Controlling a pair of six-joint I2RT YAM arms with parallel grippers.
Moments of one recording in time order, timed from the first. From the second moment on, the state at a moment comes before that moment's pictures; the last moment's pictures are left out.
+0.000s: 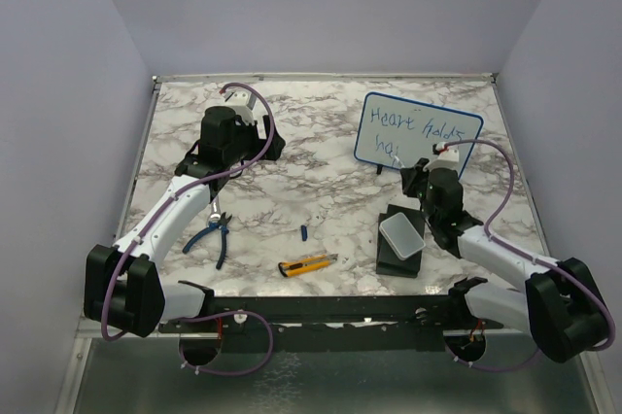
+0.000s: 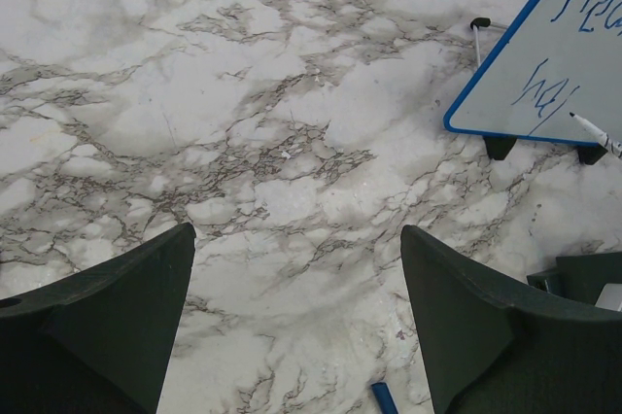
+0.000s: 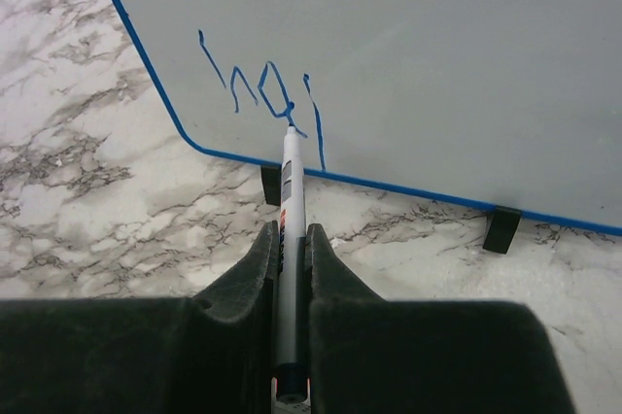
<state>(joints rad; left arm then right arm) -0.30 1.28 0.96 -0.11 0.17 -0.26 0.39 1.13 0.37 0.46 0.27 0.36</state>
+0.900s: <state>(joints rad) -0.30 1.28 0.96 -0.11 0.17 -0.26 0.39 1.19 0.42 0.53 0.37 0.29</state>
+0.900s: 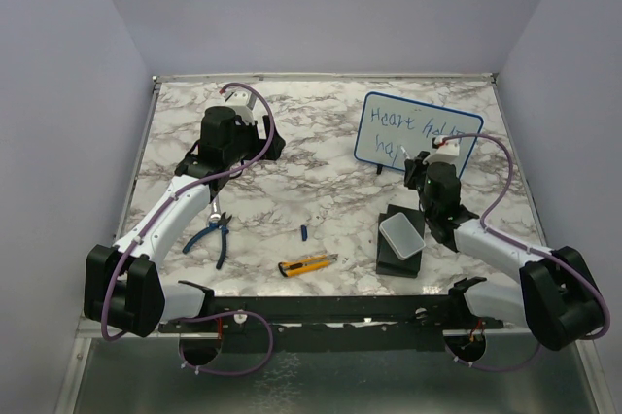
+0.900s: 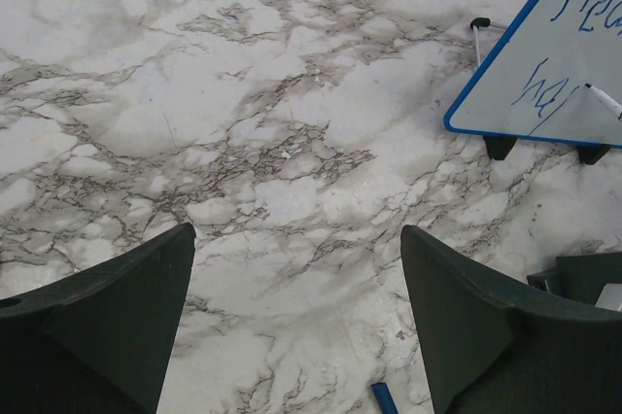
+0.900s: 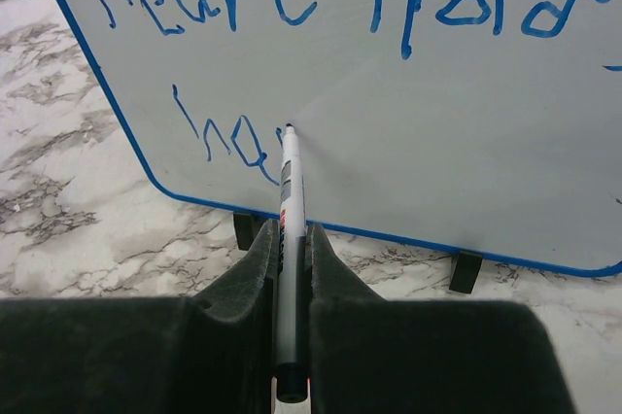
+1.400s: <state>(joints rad) -0.30 1.28 0.96 -0.11 0.17 -0.26 0.39 1.16 0.42 0.51 0.43 0.30</state>
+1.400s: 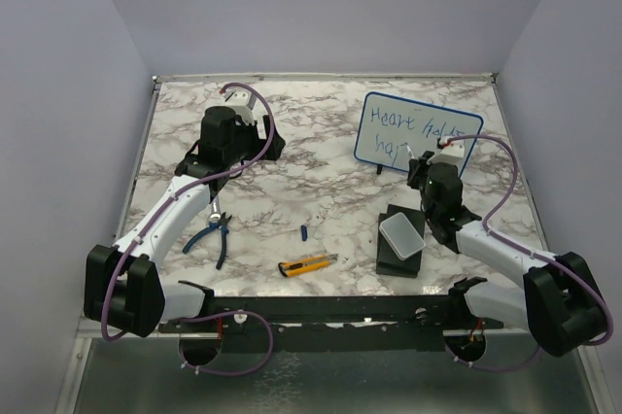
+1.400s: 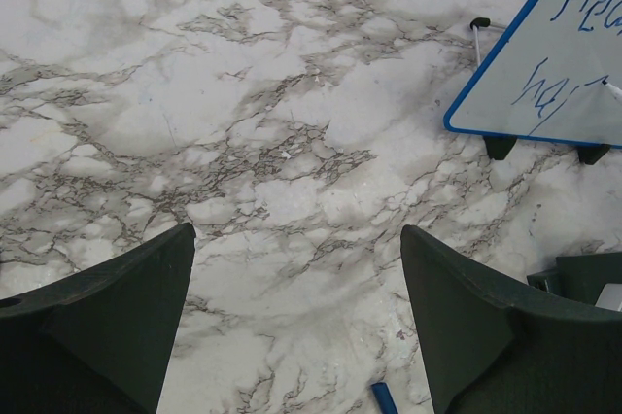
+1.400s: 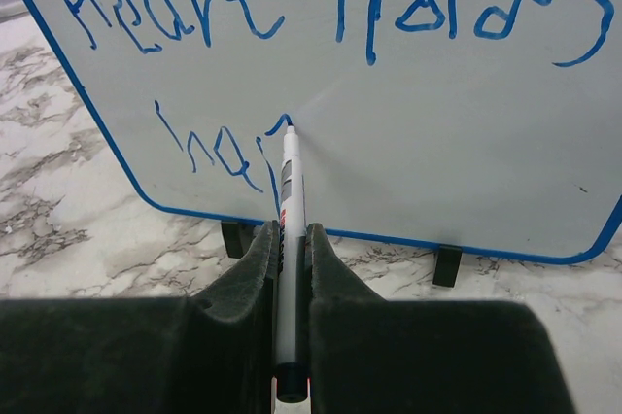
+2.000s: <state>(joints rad) -0.30 1.28 0.96 -0.11 0.17 -0.26 0.39 1.22 0.41 0.48 0.38 0.35</state>
